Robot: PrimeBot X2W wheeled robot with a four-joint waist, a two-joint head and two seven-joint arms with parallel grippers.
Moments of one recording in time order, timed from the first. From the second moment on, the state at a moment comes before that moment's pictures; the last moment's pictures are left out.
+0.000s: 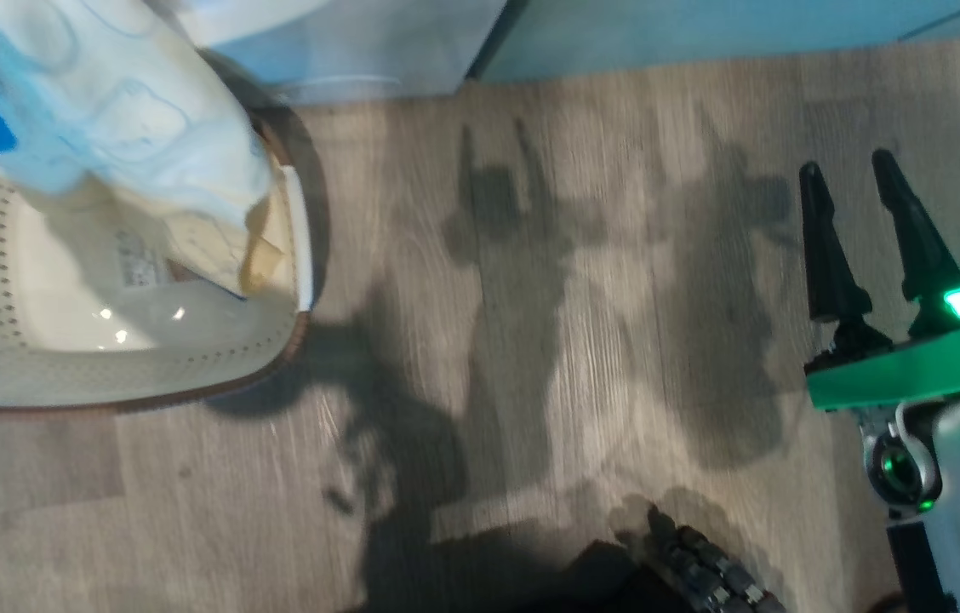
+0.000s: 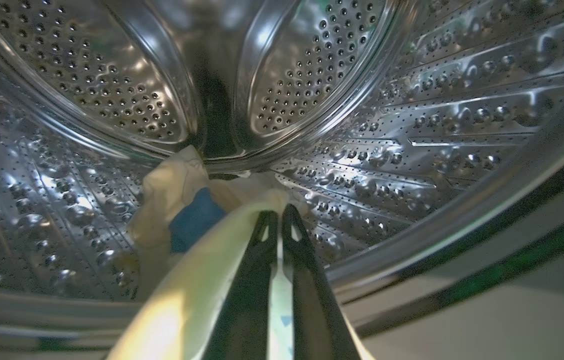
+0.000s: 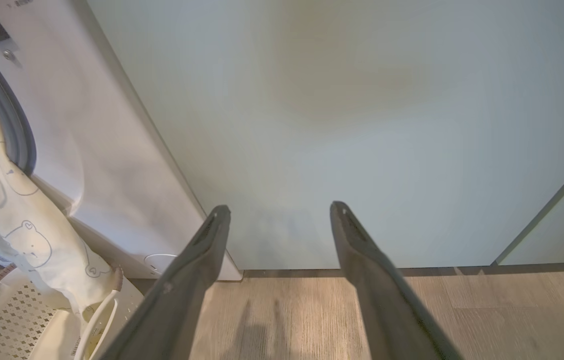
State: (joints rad) left arm -1.32 0.63 -0.46 0.68 -0.68 -0.13 0.01; right arm -0.38 -0.06 0.15 0.15 0.32 0.13 -0.26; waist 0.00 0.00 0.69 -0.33
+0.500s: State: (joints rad) left arm -1.62 0.63 -0.53 0.93 -0.60 -0.13 -0.16; right arm -0.45 -0.05 0.20 0.13 0.33 0.13 -0.26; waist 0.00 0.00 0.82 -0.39
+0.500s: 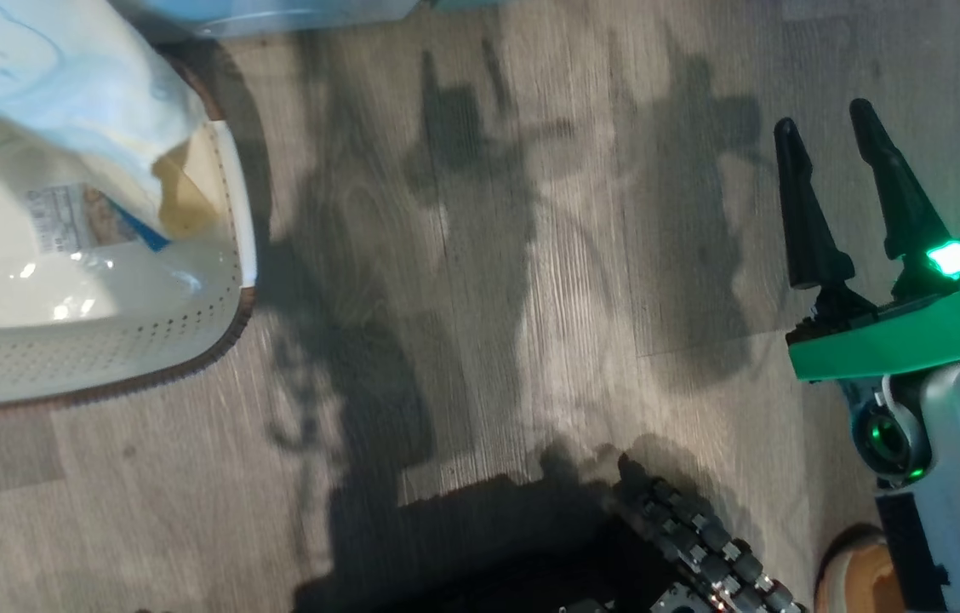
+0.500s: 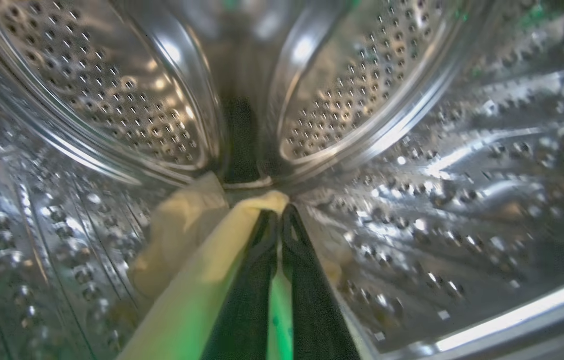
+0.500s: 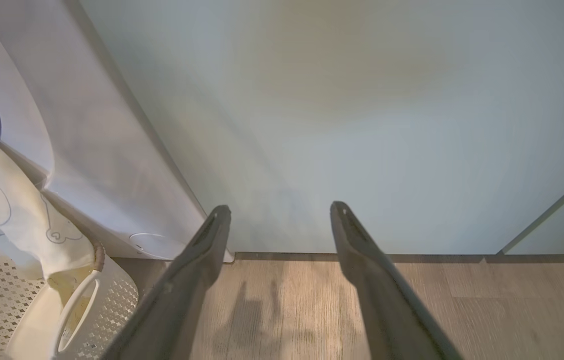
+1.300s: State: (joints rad) left arm -1.66 0.57 -0.26 0.89 -0.51 -0.10 -0.26; right arm -0.48 -0.05 0.22 0.14 0.33 0.13 -0.26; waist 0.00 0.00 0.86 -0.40
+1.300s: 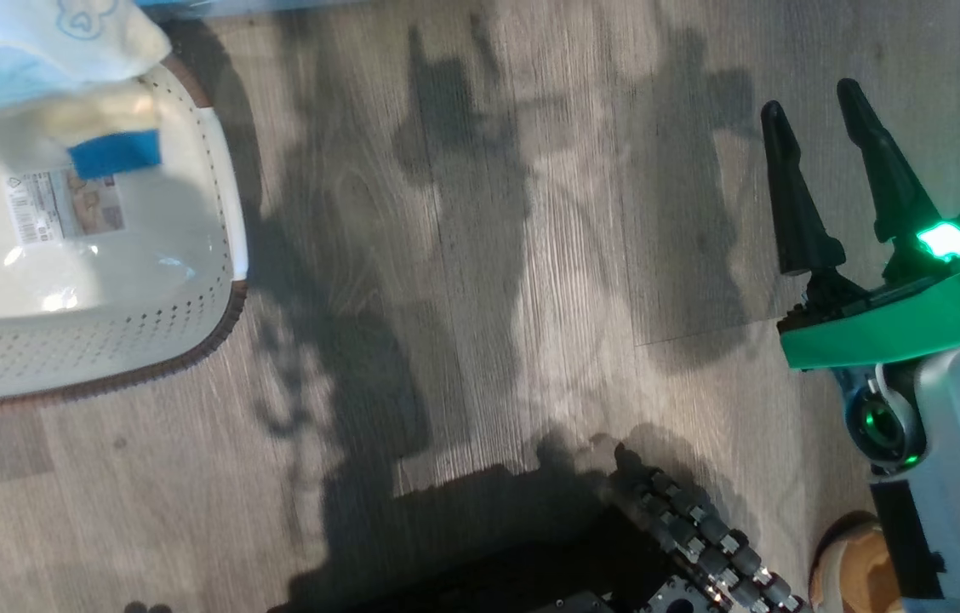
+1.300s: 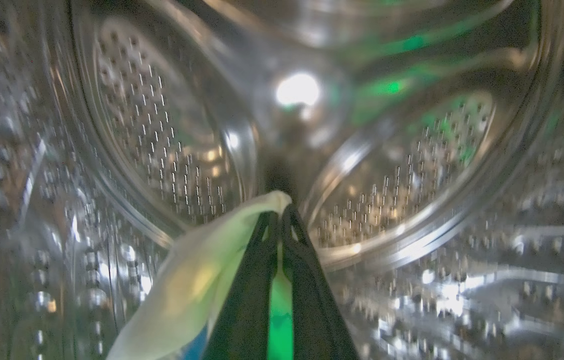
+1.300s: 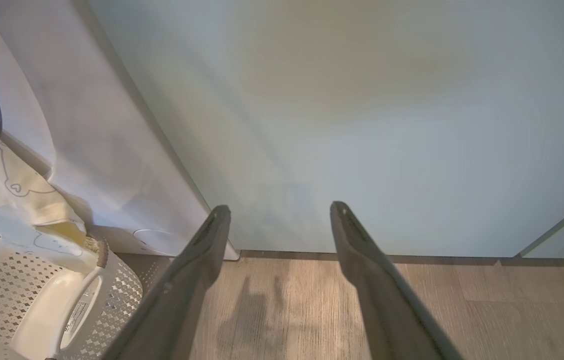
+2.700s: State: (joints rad) left arm -0.65 0.36 -0.09 0.52 -0.47 -0.04 -0.26; right arm -0.25 -0.05 0.12 0.17 0.30 0.13 -0.26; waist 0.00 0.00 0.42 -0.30
